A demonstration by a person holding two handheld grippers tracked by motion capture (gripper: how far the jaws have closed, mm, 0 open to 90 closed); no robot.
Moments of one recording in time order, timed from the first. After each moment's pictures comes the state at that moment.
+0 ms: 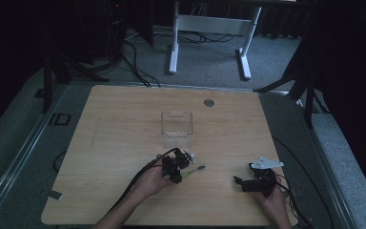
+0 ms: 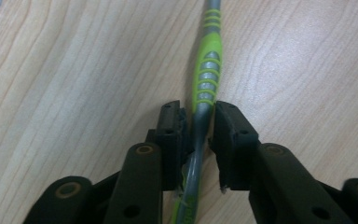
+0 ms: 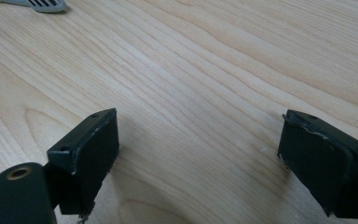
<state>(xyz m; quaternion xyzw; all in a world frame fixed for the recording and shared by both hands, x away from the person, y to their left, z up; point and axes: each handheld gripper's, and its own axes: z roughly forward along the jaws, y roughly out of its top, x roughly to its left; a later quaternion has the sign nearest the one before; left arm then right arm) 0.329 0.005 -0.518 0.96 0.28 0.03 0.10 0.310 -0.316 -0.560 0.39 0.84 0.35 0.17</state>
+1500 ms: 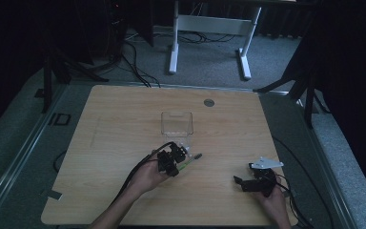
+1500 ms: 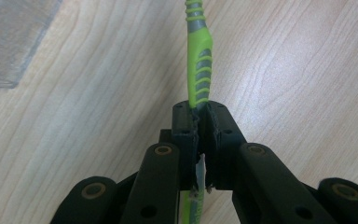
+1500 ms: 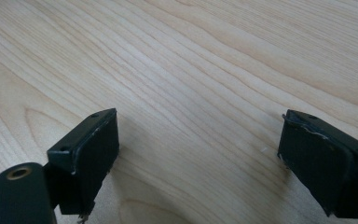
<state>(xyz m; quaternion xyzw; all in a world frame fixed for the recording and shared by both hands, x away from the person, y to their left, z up) 0.335 0.021 -0.498 0.95 0.29 0.03 0.13 0.310 -0.316 -0.560 0.39 0.84 0.35 0.17</state>
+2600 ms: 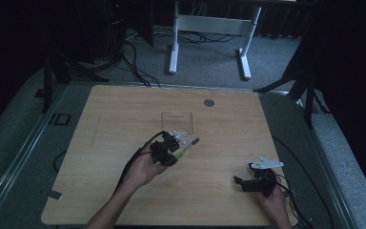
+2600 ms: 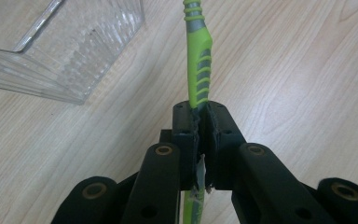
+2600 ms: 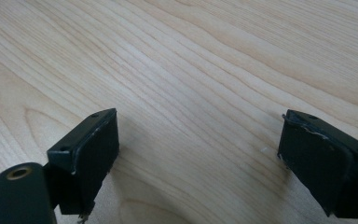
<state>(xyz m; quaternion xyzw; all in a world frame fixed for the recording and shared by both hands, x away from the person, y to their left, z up) 0.343 0.043 -0.465 0.92 0.32 0.06 0.21 0.310 -0.316 -0.560 0.39 0.84 0.35 0.17</state>
